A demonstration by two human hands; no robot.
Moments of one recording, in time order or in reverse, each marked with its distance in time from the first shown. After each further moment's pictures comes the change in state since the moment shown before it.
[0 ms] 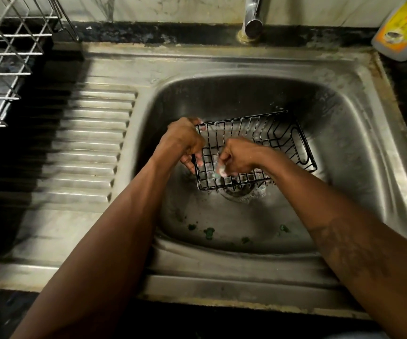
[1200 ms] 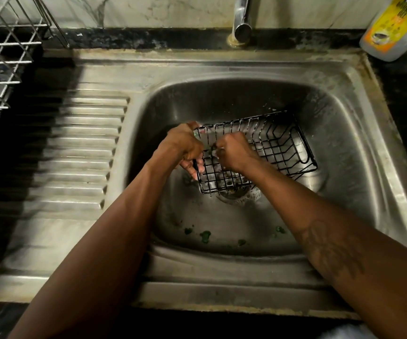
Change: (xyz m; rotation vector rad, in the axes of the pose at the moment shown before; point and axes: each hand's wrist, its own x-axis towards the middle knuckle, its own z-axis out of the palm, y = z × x) left_hand -0.002 0.003 0.008 -0.075 -0.071 0.035; right_hand 0.012 0.001 0.012 0.065 0.496 0.000
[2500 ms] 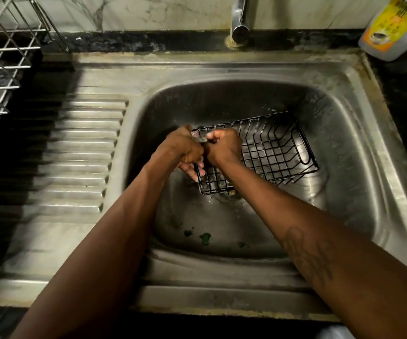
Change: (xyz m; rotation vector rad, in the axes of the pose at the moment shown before) left_hand 0.000 0.002 0.004 -0.013 -0.011 -0.024; right_hand 0.021 -0.030 0.030 0.684 0.373 0.361
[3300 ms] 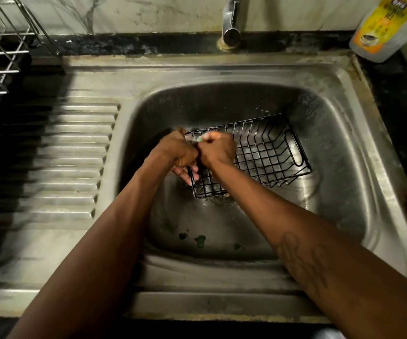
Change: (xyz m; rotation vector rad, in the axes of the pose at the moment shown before) left_hand 0.003 -0.002 -0.001 0.008 0.022 -0.013; right_hand -0.011 -0.018 -0.005 0.170 0.017 0.175
